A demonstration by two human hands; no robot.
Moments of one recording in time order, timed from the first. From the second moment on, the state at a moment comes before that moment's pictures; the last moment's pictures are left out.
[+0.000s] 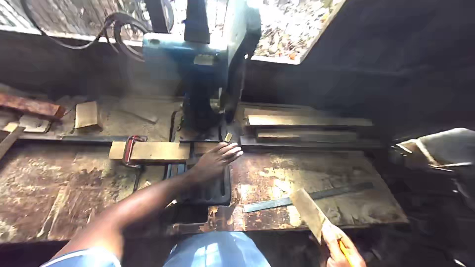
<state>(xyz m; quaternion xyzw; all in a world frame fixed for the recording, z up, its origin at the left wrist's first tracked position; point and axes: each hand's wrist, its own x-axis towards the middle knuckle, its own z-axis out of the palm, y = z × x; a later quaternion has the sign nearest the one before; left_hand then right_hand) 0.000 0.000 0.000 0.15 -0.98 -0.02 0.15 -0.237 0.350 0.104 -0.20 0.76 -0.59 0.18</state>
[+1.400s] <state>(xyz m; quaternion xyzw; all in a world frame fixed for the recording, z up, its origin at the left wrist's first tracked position) 0.028 -0.024 -0.034 0.02 -0.98 0.07 0.19 -0.199 0.255 0.090 -0.23 0.73 -0.57 0.30</state>
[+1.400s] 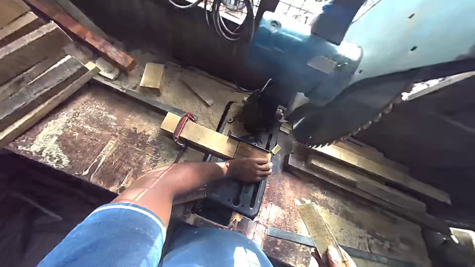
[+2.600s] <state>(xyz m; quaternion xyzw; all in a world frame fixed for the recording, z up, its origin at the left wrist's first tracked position) 0.017 -0.039 0.013 0.27 -0.95 -0.11 0.10 -0.156 0.243 0.041 -0.34 0.74 -0.50 0.30</state>
